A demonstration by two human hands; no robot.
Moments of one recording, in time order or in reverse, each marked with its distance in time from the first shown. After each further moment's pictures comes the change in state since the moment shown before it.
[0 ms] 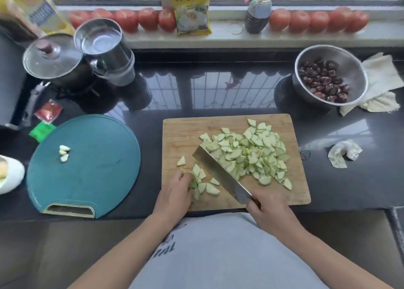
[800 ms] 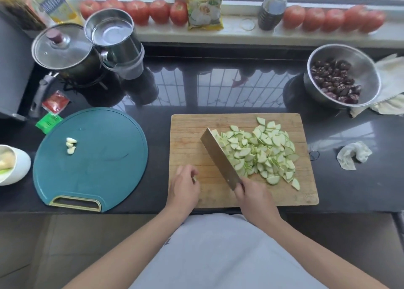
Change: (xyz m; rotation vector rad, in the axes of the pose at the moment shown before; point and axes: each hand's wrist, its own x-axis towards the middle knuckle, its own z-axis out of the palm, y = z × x) left_hand 0.003 0.018 -0.007 -0.342 0.111 -0.266; right_hand 0.036 -0.036 0.042 -0.103 0.067 0.149
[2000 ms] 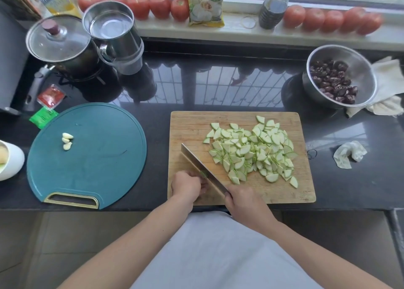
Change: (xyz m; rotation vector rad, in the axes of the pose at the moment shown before) left_hand 0.010 0.018 0.009 -0.683 -0.052 -0.636; right_hand -0.009 -0.011 0.010 -0.129 -0.133 -0.238
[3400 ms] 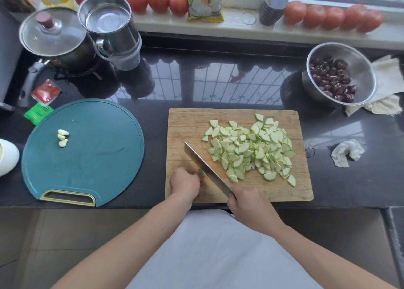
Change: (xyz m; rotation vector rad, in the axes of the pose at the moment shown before) left_hand 0.001 0.000 0.001 0.146 0.041 0.061; right_hand -0.014 -0.003 -0.019 -0.074 -0.042 0.031
